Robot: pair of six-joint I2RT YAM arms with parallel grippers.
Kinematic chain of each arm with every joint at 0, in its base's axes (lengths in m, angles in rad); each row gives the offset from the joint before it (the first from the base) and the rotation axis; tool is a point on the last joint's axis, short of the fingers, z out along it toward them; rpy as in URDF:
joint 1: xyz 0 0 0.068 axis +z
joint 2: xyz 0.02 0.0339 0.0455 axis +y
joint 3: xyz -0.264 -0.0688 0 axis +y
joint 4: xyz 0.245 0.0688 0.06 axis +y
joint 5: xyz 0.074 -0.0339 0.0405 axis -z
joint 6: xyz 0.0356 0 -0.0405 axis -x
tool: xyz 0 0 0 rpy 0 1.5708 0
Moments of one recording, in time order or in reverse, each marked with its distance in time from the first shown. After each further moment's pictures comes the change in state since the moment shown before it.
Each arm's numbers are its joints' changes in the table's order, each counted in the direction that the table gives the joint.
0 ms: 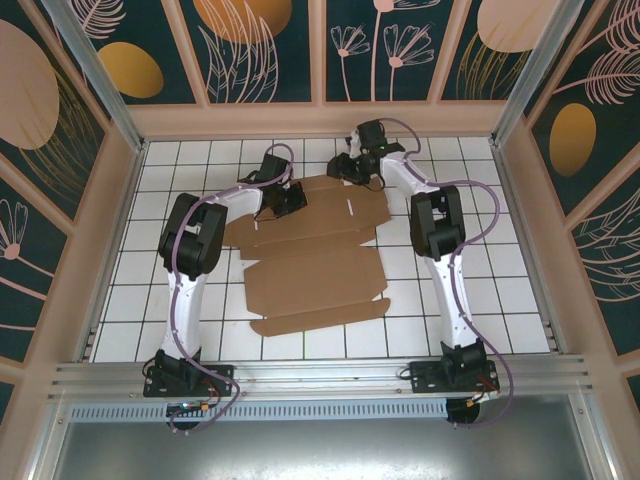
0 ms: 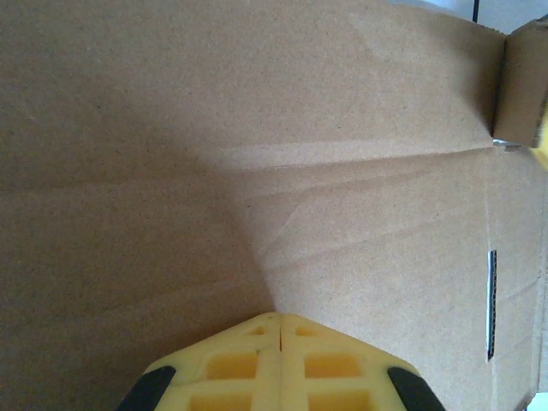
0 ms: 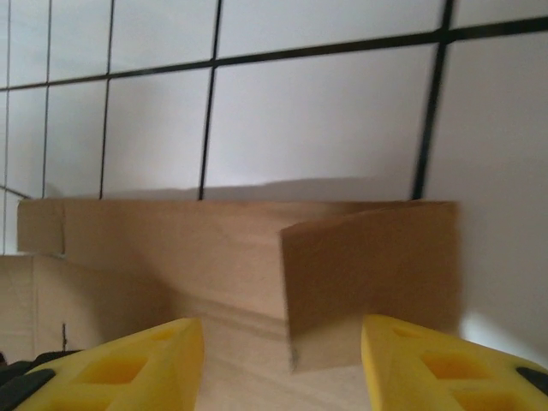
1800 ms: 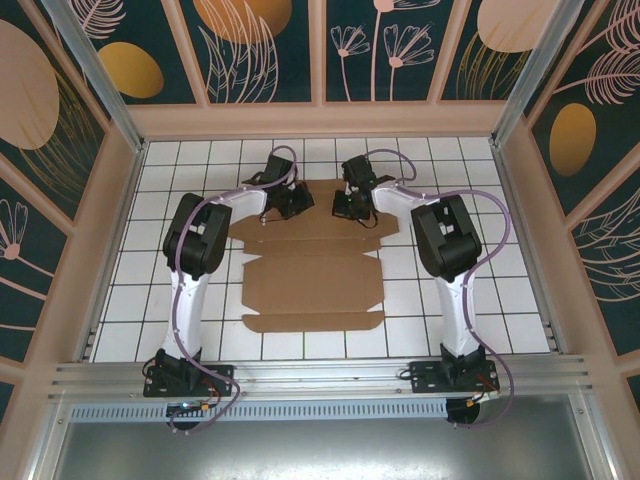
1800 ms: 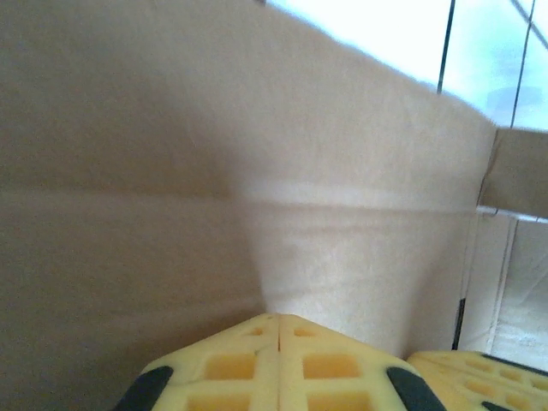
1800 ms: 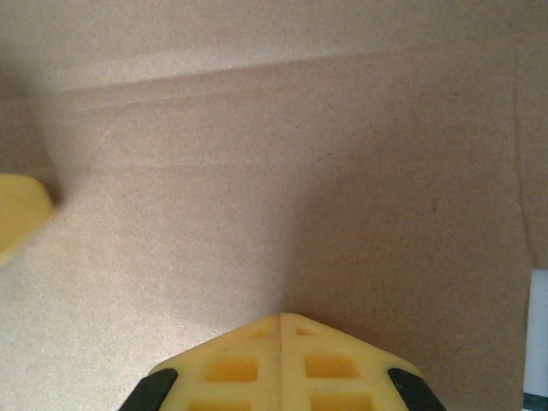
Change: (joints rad) left arm 0.025 0.018 -0.038 -0.010 0.082 0.094; right arm 0.131 -0.328 0.606 -0.156 0.364 -0.100
